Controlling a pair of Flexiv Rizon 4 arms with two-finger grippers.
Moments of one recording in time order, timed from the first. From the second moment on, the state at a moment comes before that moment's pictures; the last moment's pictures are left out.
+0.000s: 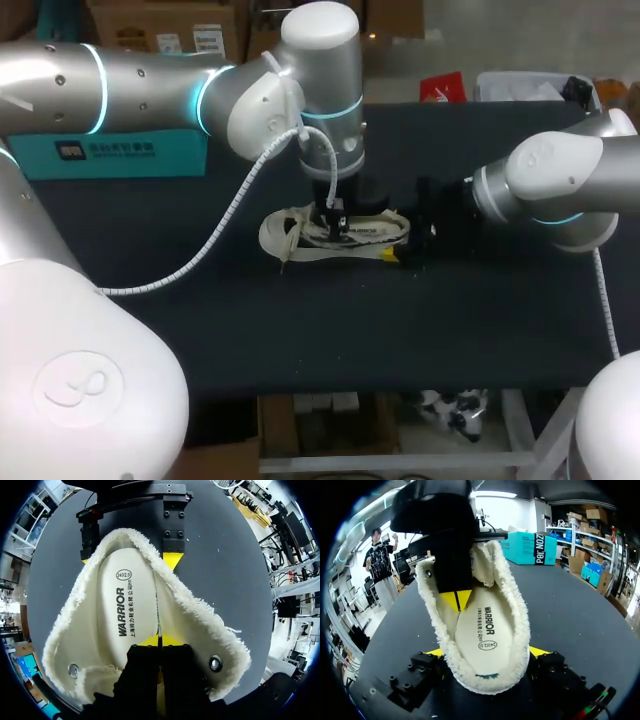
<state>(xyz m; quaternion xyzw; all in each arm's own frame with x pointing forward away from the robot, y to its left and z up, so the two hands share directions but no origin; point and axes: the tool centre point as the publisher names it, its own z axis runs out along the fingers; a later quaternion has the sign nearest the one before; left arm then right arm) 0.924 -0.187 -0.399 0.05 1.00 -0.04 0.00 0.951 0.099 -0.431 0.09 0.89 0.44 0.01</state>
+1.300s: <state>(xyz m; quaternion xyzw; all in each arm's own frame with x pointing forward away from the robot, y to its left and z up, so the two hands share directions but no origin) 0.969 -0.194 -0.398 0.06 0.99 0.00 0.10 0.954 0.098 -0.431 0.09 0.89 0.44 0.01</state>
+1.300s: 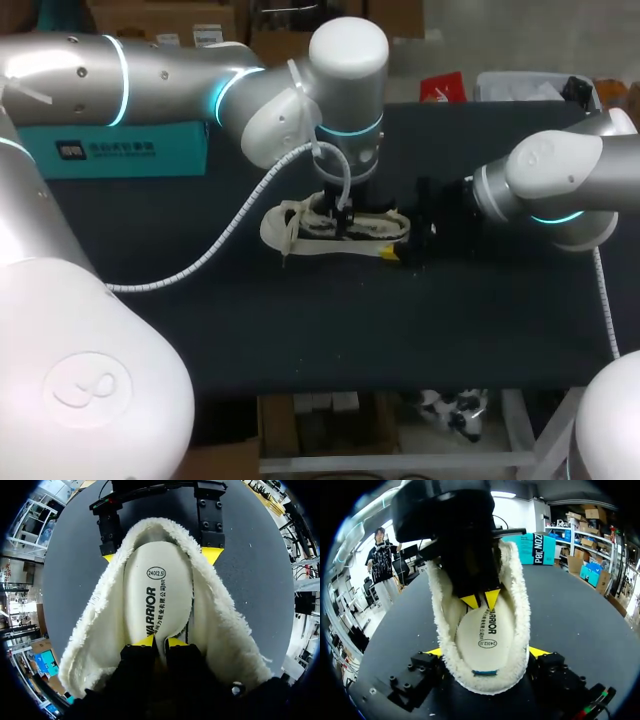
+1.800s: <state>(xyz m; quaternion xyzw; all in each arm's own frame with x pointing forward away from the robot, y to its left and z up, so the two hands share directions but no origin) 0.960 -0.196 -0.399 0.12 0.99 -0.07 0.07 0.953 0.097 -0.431 0.09 0.89 0.44 0.01</state>
